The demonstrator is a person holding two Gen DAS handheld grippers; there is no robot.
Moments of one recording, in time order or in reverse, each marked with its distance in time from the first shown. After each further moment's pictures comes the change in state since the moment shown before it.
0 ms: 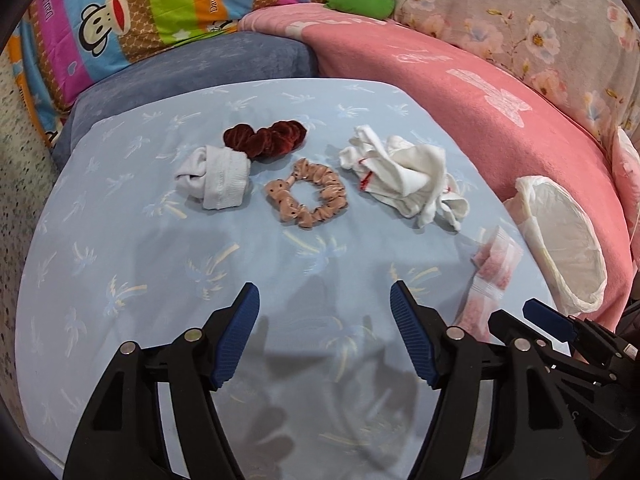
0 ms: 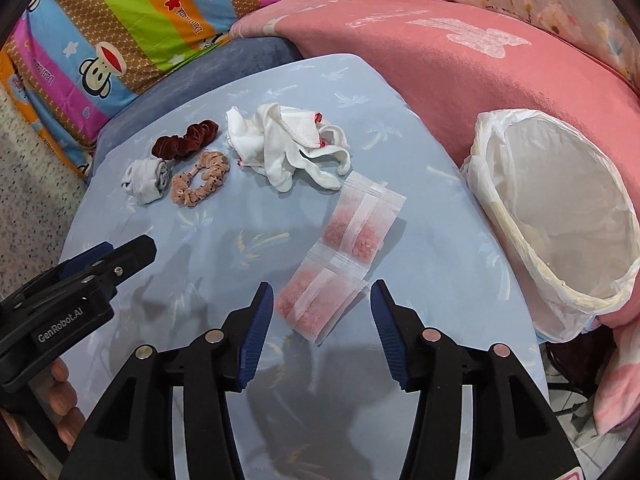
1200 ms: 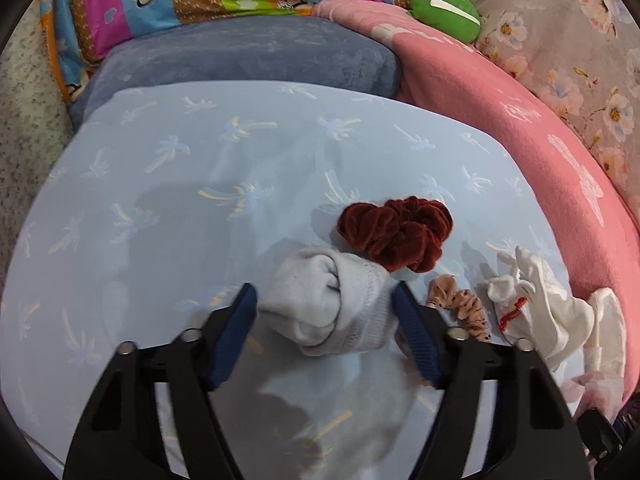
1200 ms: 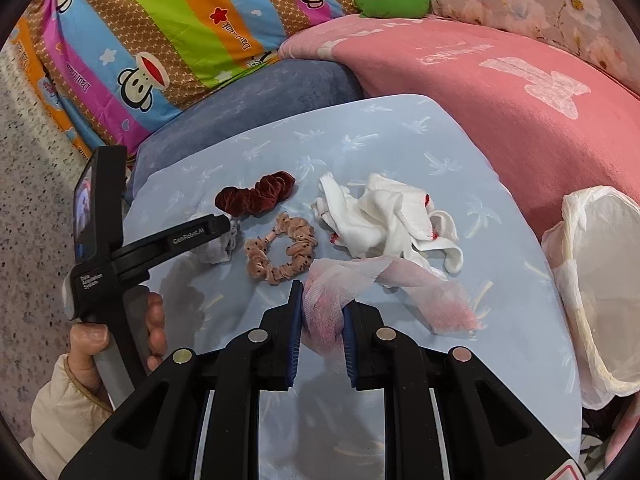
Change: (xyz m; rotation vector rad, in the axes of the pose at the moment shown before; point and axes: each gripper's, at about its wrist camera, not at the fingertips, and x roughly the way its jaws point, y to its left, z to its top) left arm 0.075 0.092 0.074 -0.217 0.020 0.030; right arm 0.005 0.070 0.065 -0.072 -0.079 0.146
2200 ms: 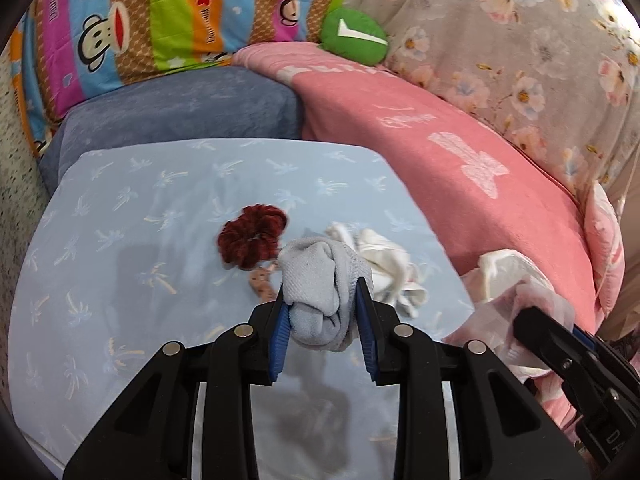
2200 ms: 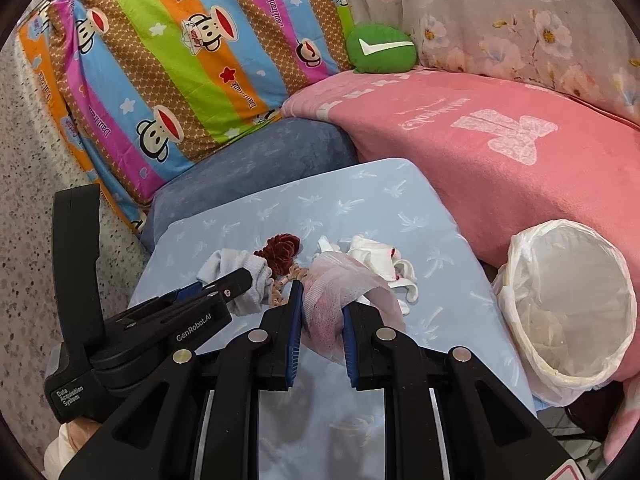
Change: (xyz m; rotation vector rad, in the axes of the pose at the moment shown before) left arm -0.110 -0.088 -0.039 0.163 -0.130 -0.166; right arm -0.110 -0.017 -0.001 0.030 -0.194 -0.001
